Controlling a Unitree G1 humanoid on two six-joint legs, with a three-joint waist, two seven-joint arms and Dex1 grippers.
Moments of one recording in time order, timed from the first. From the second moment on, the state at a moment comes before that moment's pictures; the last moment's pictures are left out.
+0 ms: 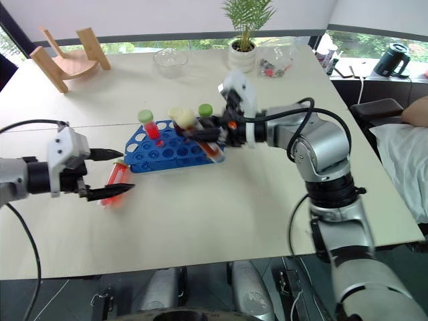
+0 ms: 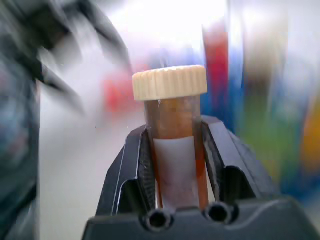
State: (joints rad) left arm -0.13 1.11 0.25 -0.34 -0.52 0.62 -1.06; right arm -0.82 -0.35 0.07 -0.30 0.45 0.79 0.80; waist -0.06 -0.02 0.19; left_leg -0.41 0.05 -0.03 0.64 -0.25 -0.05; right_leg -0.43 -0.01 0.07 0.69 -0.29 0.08
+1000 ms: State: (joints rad) left arm -0.32 1.10 0.10 -0.24 -0.47 0.66 -1.14; right arm -0.53 0.07 0.27 0.20 0.04 -0.07 0.32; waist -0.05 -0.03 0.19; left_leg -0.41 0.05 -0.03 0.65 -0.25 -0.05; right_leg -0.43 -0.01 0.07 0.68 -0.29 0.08
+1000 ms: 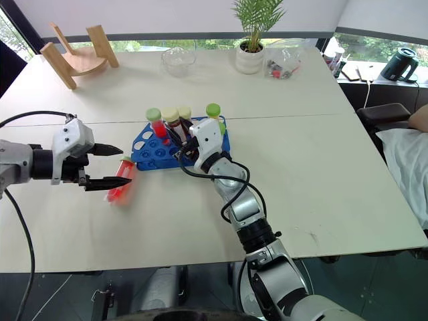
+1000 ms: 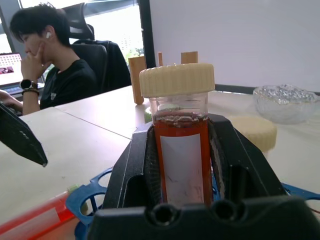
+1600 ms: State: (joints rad) left arm -0.32 1.09 0.11 -0.25 -0.47 0.67 -1.12; right arm -0.53 0.06 0.27 0.26 -0.07 -0.19 0.30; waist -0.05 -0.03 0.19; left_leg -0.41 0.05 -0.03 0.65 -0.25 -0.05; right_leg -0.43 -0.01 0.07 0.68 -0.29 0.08
